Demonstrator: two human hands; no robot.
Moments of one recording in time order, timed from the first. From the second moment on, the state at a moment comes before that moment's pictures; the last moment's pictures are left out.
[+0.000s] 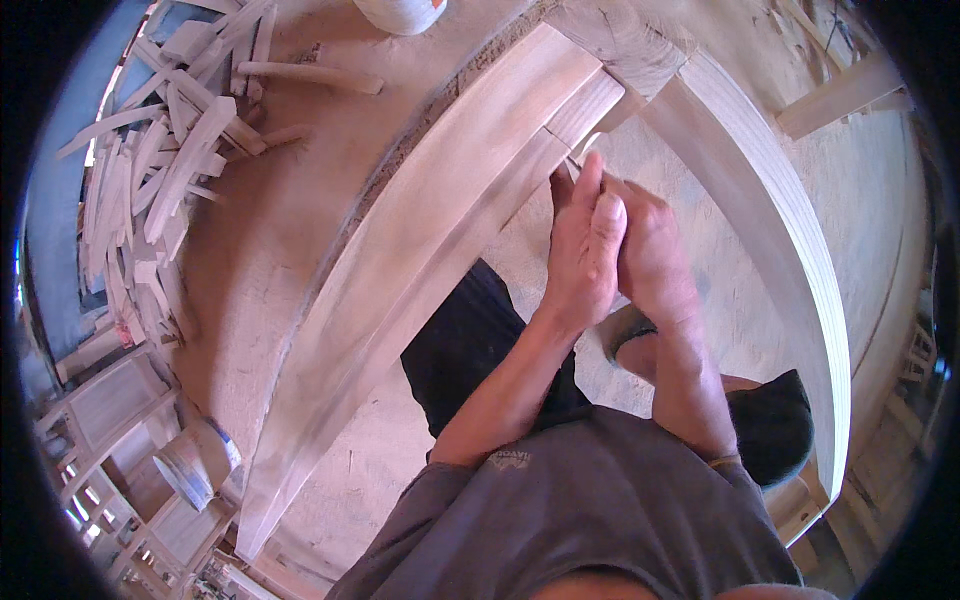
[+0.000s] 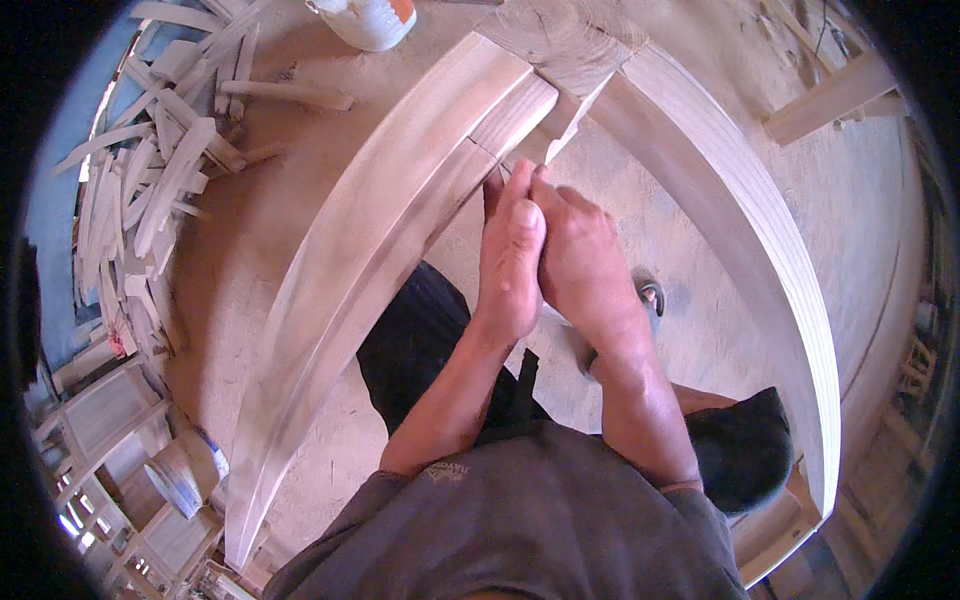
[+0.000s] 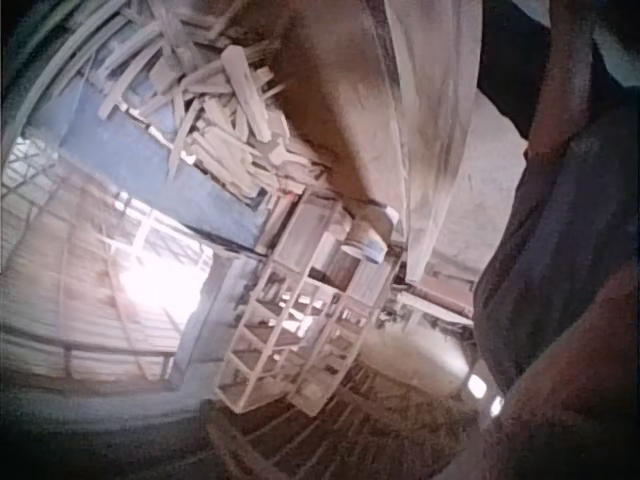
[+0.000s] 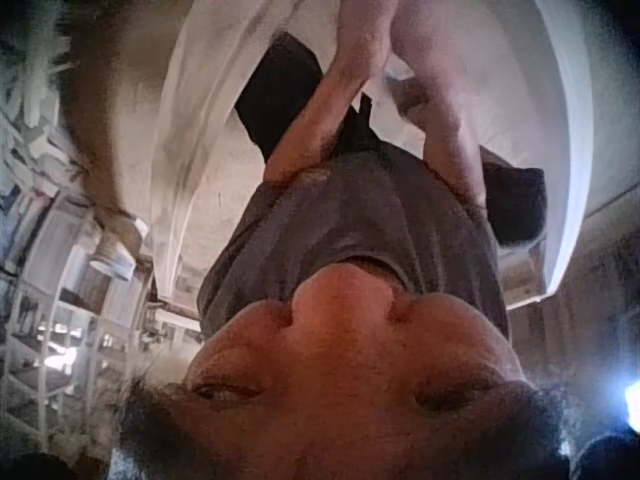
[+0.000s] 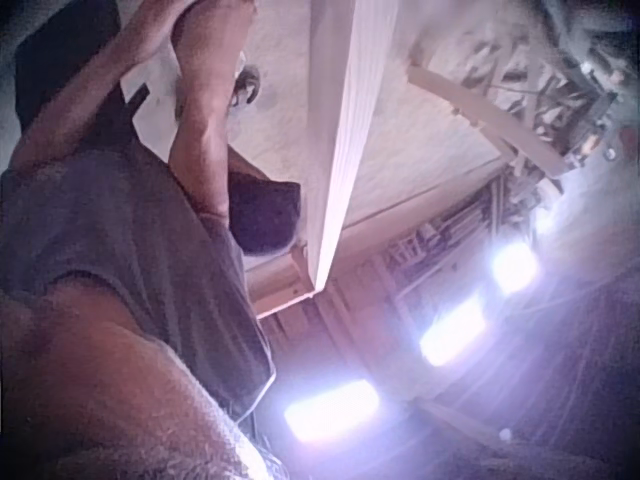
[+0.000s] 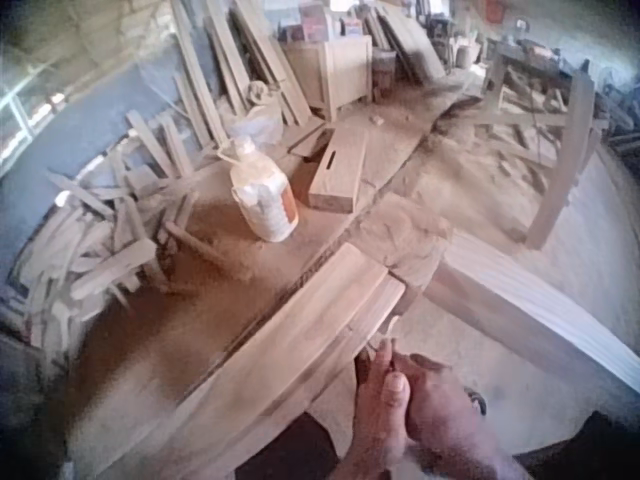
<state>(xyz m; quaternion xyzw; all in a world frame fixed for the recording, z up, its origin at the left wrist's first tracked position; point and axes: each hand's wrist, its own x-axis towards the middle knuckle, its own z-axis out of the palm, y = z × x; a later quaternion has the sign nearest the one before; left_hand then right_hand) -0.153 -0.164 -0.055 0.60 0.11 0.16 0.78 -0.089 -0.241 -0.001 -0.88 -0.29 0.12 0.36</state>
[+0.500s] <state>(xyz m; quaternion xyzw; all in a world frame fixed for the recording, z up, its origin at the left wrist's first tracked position) -0.144 -0.167 -0.065 0.69 0.10 0.19 0.69 -0.073 -0.256 -0.047 -0.83 -0.28 0.15 0.45</state>
